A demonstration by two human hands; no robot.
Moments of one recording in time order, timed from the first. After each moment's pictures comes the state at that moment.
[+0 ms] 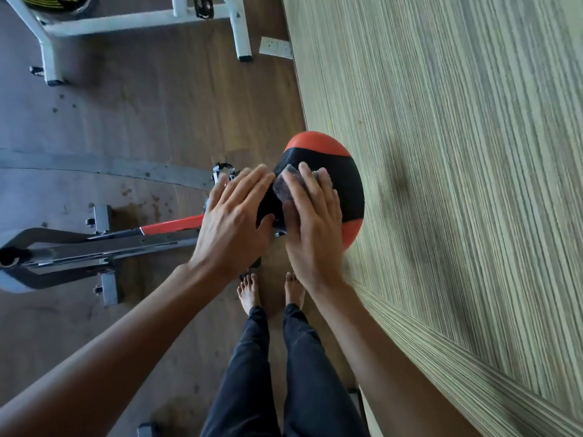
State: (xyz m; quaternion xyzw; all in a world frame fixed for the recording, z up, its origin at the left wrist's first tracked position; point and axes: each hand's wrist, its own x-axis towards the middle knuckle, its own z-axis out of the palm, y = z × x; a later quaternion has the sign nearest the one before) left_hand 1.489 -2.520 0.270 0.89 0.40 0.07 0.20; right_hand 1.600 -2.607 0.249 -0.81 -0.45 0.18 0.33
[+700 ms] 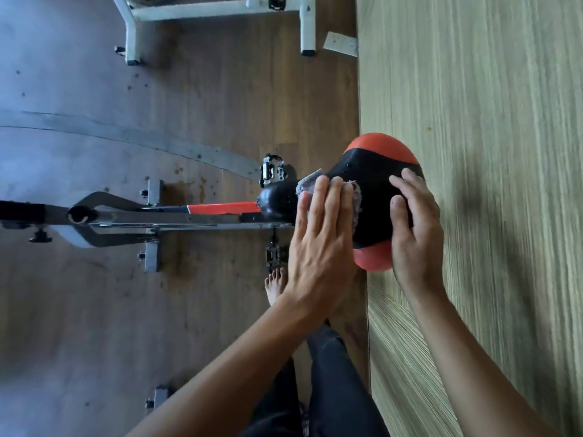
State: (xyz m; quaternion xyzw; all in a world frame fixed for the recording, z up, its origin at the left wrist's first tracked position) left_hand 1.524 -2.586 0.251 0.88 0.46 0.10 0.10; right_hand 1.659 -2.622 0.234 -0.78 -0.38 0.25 0.43
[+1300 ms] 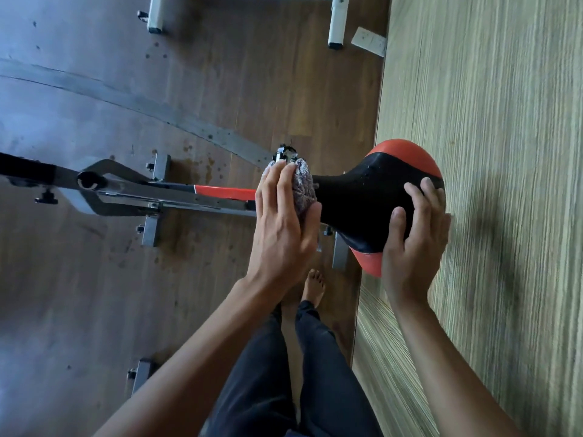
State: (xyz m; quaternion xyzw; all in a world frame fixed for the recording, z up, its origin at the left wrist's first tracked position) left_hand 1.475 -2.551 0.261 0.72 0.60 0.21 0.28; right_hand 1.639 -2.616 0.224 -0.84 -0.40 0.15 0.34
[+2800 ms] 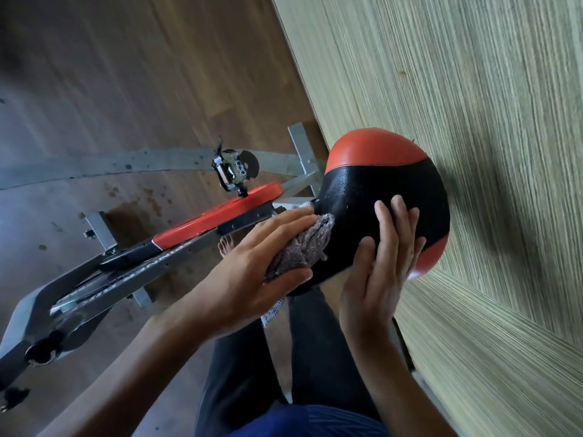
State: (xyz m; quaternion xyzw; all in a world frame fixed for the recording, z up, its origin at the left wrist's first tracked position) left_hand 1.445 -2.416 0.252 0.79 0.17 -0.07 0.58; right_hand 1.538 -2.574 0.233 -0.93 -0.17 0.09 0.33
